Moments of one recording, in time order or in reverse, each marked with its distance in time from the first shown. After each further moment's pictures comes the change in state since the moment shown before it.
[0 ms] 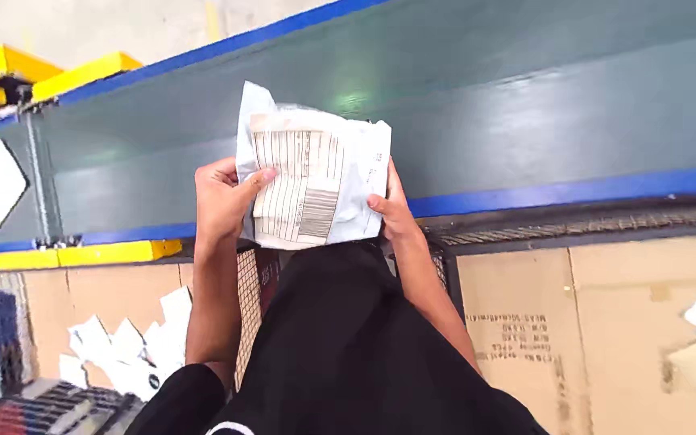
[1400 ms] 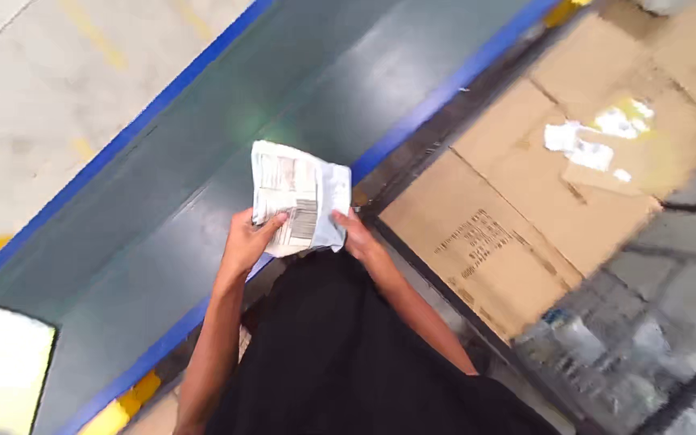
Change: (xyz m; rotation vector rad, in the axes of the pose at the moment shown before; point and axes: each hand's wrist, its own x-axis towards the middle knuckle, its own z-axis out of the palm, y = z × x) left_hand -0.002 -0.030 0.162 0.113 -0.717 0.003; right_hand -0.116 0.022 -0.075 0.211 0.602 0.047
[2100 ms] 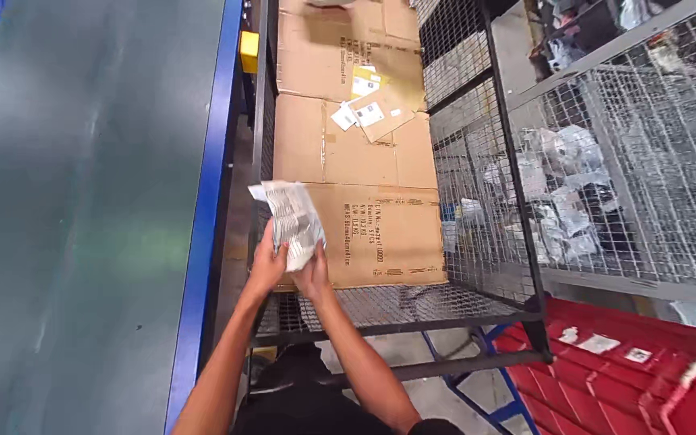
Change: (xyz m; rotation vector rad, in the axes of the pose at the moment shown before) left_hand 0.182 0.004 0.442 0.164 -0.837 0.206; right_hand 0.004 -0.079 -0.286 0.920 0.694 -0.459
